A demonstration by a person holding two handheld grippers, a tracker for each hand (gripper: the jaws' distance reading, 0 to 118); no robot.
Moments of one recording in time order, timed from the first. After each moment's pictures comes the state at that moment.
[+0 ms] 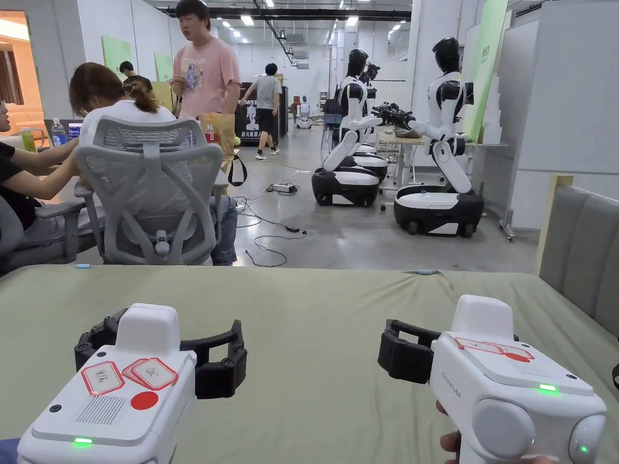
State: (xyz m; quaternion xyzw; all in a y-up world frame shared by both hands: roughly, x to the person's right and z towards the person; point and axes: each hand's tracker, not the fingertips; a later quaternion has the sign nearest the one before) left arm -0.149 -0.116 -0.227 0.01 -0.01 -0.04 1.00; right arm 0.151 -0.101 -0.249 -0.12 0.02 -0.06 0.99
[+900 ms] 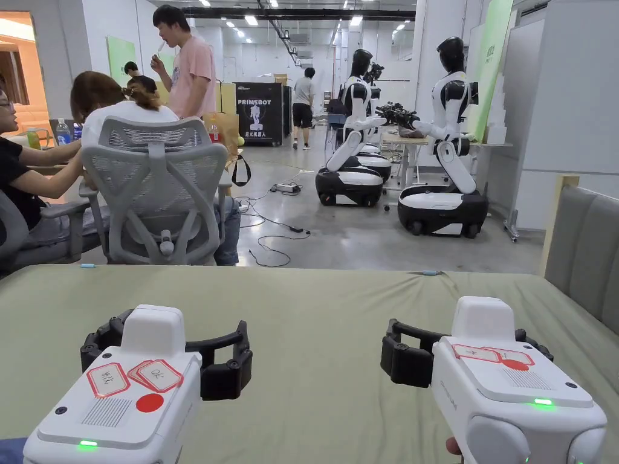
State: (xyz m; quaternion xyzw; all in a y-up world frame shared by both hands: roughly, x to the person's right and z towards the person) left arm -0.148 -0.117 -0.228 0.01 -0.01 -0.04 1.00; right arm 0.143 -0.102 -0.246 -0.09 0.00 -0.02 1.00
